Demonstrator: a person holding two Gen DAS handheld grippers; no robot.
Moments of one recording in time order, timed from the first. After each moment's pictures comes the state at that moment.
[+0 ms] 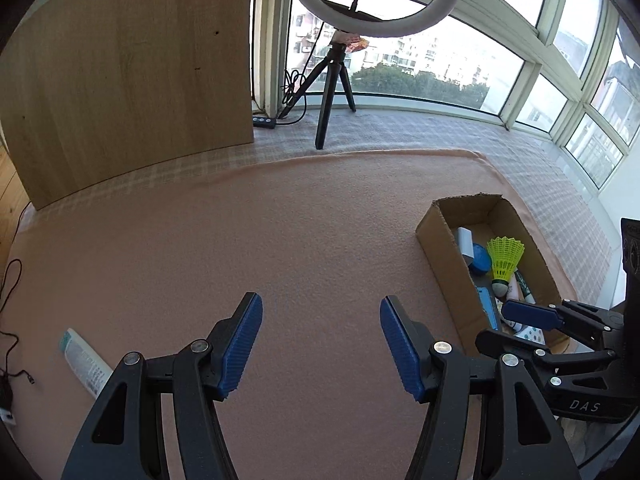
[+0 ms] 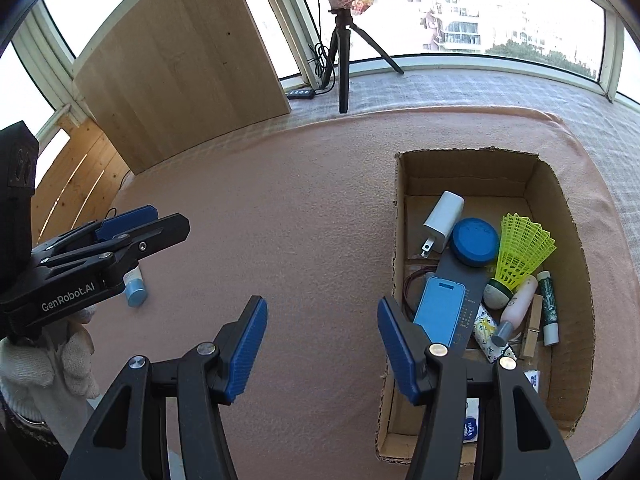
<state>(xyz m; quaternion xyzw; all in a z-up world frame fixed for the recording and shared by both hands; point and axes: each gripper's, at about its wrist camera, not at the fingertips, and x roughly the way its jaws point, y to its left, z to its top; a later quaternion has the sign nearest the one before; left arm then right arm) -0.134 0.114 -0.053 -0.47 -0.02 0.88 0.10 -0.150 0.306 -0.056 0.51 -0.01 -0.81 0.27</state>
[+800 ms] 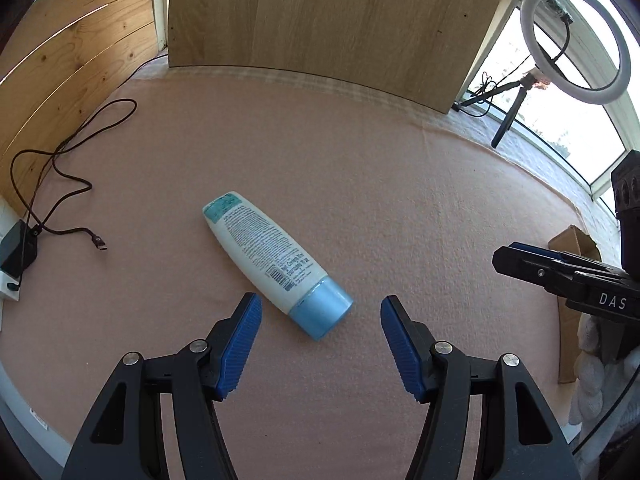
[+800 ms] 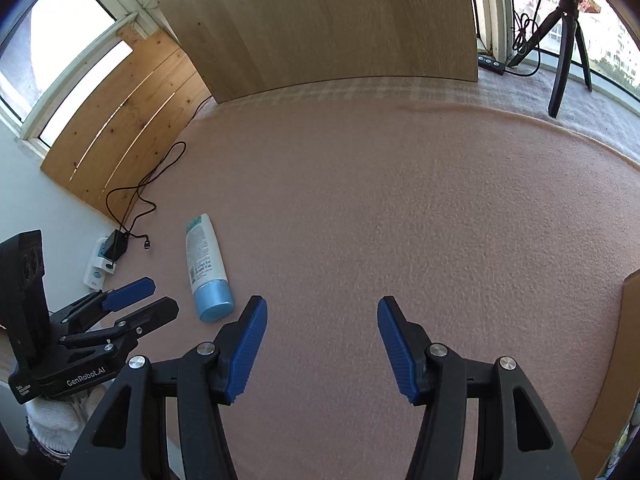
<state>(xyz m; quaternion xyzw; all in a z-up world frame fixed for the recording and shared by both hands) -0.061 -0.119 -0.117 -0.51 -0.15 0.85 -0.05 -0.161 0.093 -0.091 0.55 0.06 -0.73 0.41</state>
